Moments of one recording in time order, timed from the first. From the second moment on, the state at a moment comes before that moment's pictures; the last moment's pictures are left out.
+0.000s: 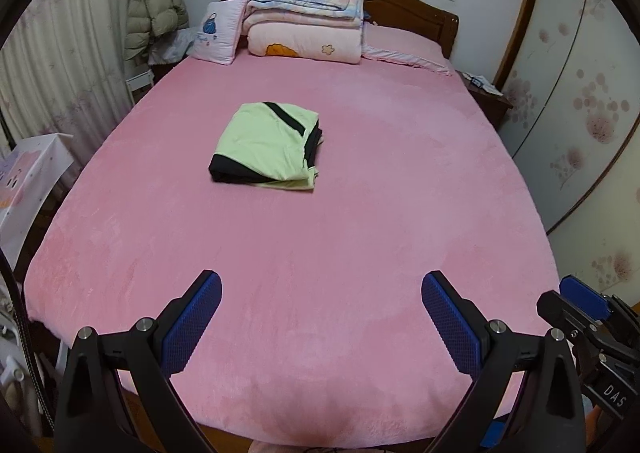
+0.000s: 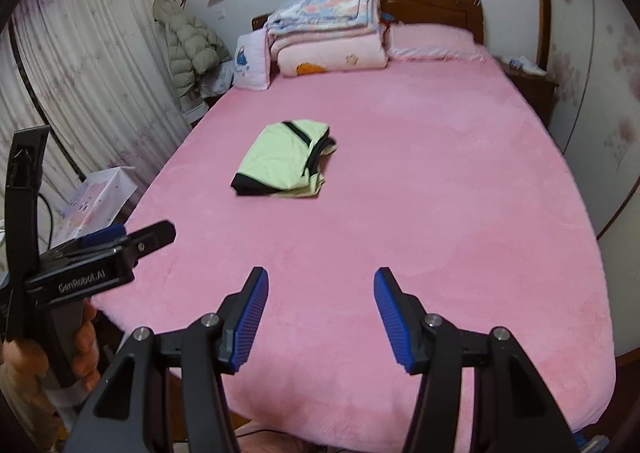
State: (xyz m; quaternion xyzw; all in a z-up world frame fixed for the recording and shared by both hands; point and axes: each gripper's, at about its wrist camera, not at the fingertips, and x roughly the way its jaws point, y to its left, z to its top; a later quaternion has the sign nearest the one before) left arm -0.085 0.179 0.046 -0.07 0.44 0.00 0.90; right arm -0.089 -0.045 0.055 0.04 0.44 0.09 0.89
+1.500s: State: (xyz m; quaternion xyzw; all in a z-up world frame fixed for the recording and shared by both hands) left arm -0.056 0.122 0.016 -0.01 0.47 -0.02 0.88; right arm -0.072 -0.067 0.023 0.06 0.49 0.01 0.87
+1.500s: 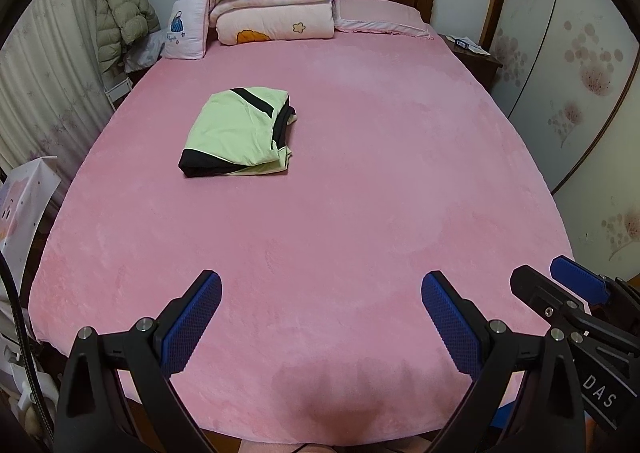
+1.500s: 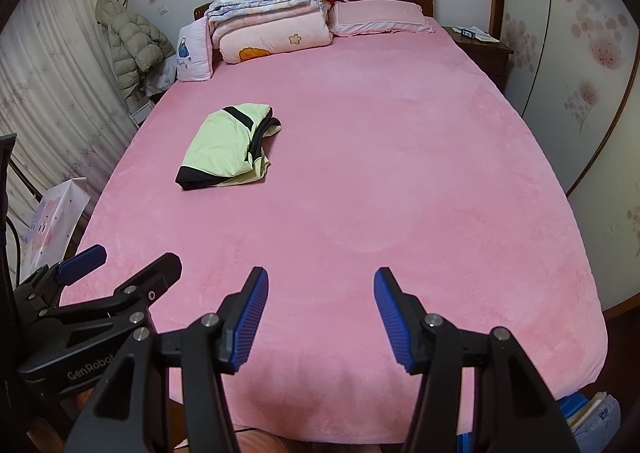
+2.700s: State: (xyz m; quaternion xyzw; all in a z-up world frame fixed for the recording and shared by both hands) left arm -0.050 0.127 0.013 -0.01 0.49 -0.03 0.87; right arm -0.071 -0.076 0.019 0.06 0.49 0.01 0.87
